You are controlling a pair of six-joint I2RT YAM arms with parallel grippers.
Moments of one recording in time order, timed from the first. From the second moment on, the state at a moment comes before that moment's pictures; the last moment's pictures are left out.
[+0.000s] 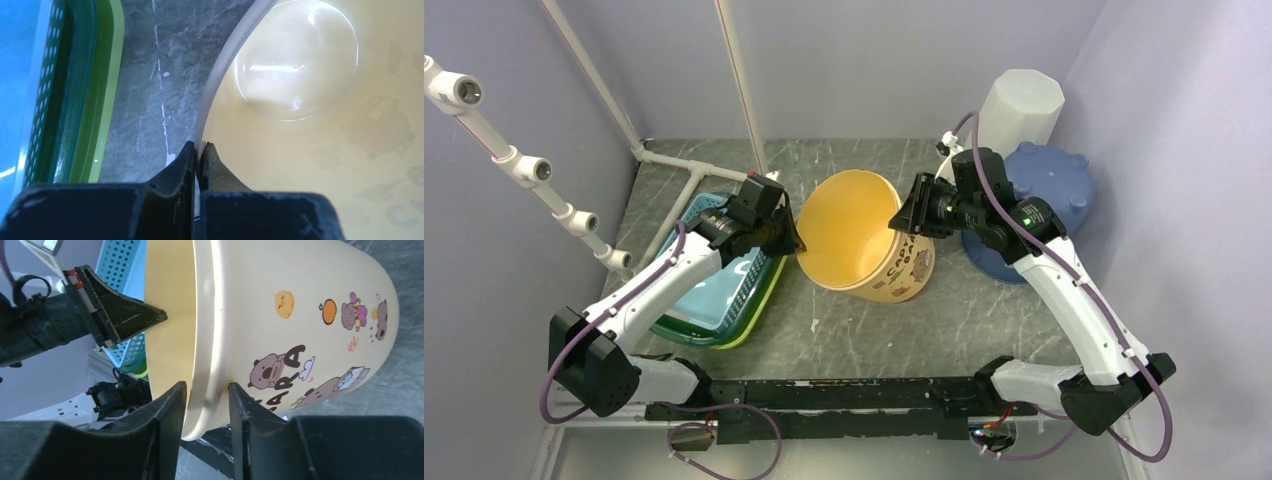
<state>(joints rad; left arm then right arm) -0.59 1.32 1.17 -0.67 0.04 -0.73 0.53 1.18 1.43 -0.89 -0.21 0.62</state>
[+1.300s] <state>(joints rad) -0.63 1.20 1.28 -0.80 -0.03 -0.68 0.87 1.30 1.61 -1.13 0.38 0.44</state>
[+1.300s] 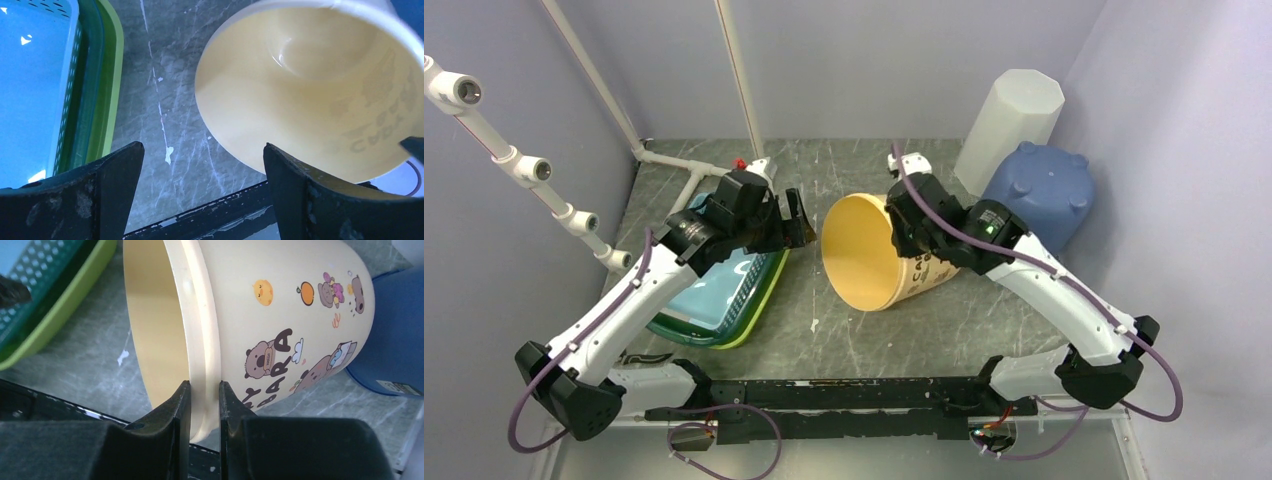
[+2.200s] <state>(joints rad) -0.63 1.16 1.02 -0.39 0.15 -1.11 1.21 1.34 1.37 -1.06 0.59 0.41</state>
